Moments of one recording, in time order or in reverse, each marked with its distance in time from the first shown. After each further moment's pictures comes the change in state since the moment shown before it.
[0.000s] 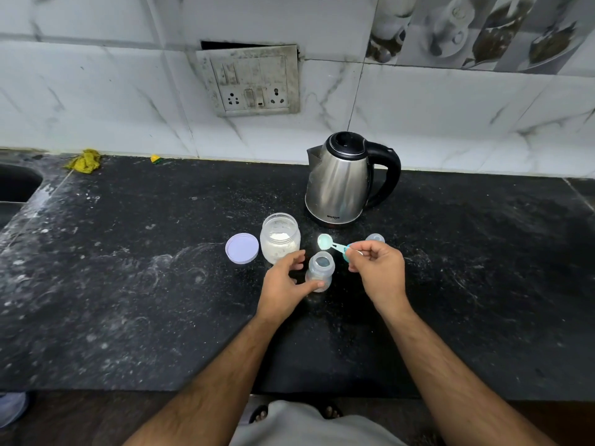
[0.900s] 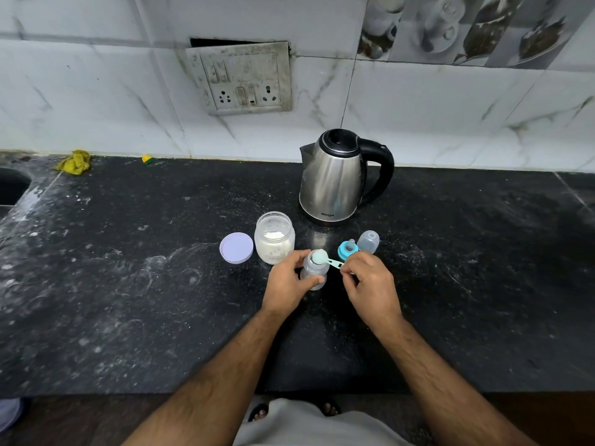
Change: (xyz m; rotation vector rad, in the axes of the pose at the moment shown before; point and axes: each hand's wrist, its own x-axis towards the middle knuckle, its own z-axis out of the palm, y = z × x) left_hand 0.007 0.008 0.015 0.003 -0.075 0.045; right_hand -0.025 0.016 -0.015 -0.613 -0.106 -0.640
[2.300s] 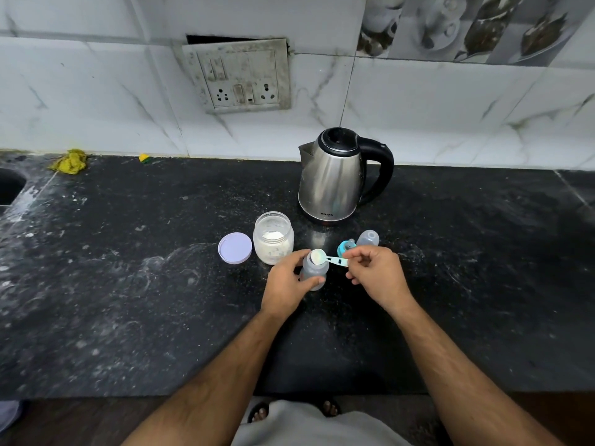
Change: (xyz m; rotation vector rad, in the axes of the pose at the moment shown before) left_hand 0.000 0.003 0.000 0.064 0.011 0.006; right_hand 0.026 0.021 -0.001 0.426 -0.161 0.553
